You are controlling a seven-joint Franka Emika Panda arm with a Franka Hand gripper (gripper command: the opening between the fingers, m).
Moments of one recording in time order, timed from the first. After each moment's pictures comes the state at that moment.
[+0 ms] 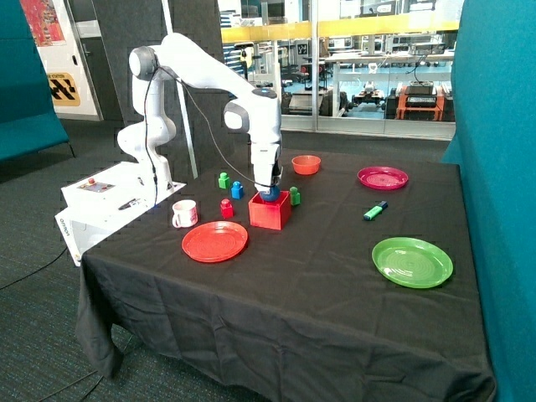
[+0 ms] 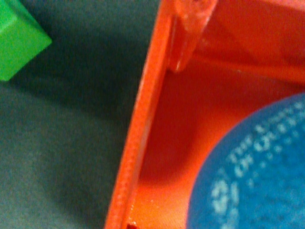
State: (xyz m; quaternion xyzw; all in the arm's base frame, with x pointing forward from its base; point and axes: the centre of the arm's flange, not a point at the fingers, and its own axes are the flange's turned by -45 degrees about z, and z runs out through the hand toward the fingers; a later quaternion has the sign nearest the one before) arm 0.615 -0.146 0.366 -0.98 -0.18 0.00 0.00
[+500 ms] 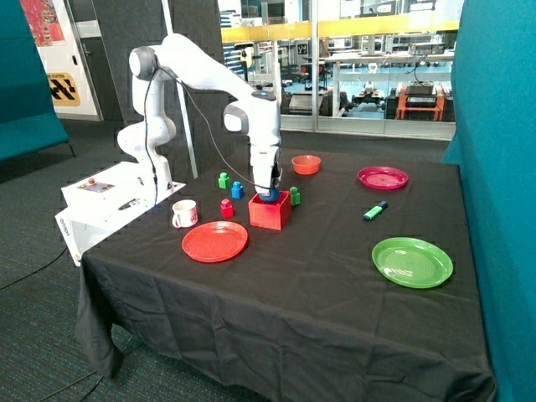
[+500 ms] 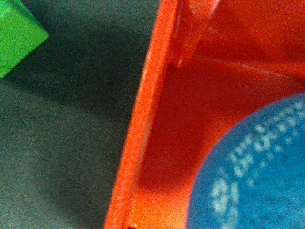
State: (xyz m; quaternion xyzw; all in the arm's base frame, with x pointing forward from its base) arm 0.613 -0.146 0.360 -0.99 -0.17 0.00 0.00
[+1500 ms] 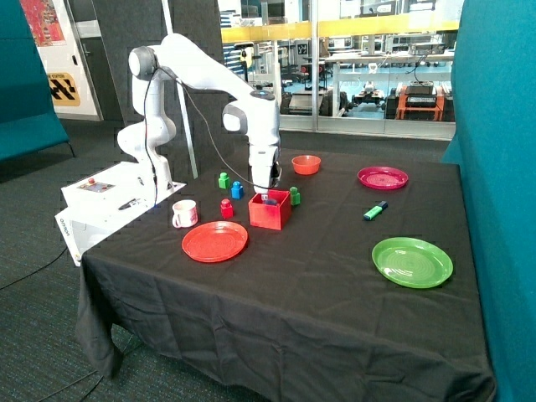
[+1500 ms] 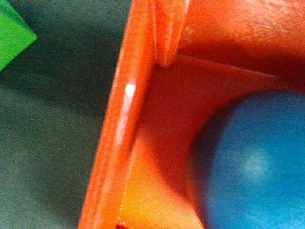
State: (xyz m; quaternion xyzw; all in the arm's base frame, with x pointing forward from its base) arm 0.613 -0.151 0.363 -0.99 -0.17 0.00 0.00
